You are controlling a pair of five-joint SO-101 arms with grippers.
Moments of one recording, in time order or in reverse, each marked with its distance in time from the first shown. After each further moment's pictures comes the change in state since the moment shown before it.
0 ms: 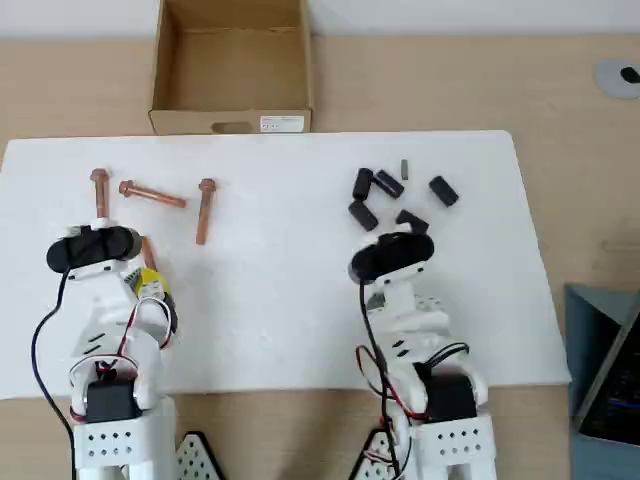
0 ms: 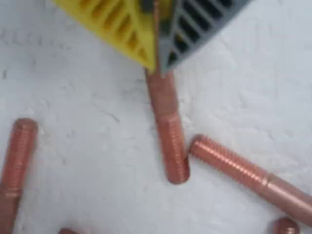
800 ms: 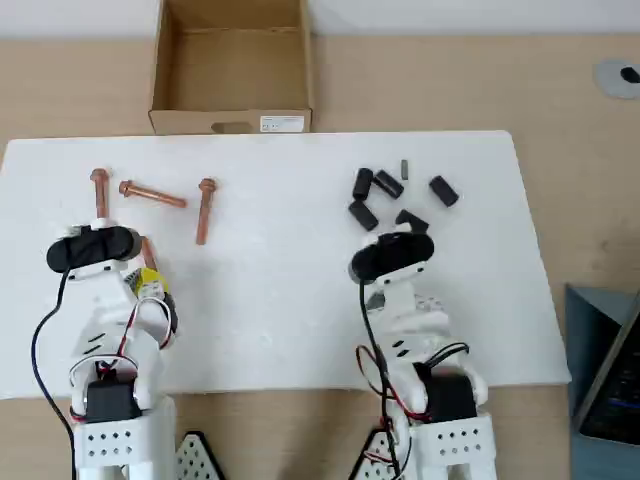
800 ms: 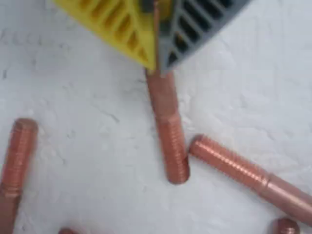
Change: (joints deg) left arm 0.0 0.0 0.0 0.0 0.0; right arm 0.0 0.0 0.0 0.0 0.0
